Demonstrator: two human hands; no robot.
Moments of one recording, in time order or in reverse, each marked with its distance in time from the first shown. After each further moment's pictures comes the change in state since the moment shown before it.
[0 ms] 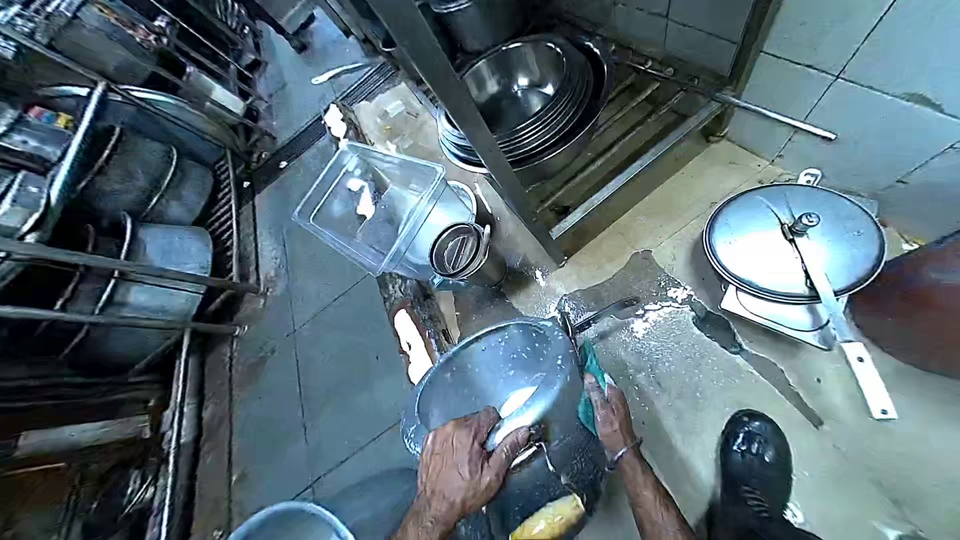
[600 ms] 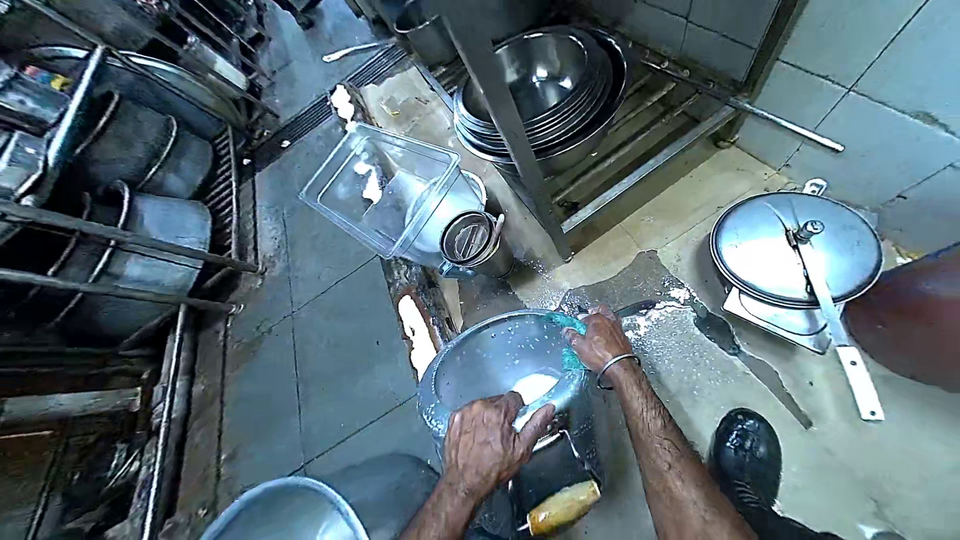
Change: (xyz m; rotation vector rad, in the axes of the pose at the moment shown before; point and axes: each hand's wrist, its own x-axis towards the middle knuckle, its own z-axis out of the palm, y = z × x) left_hand 0.001 0.019 0.000 0.046 -0.025 -0.052; right_hand 0.040 -0.130 -0.009 -0.710 -0.226 -0.051
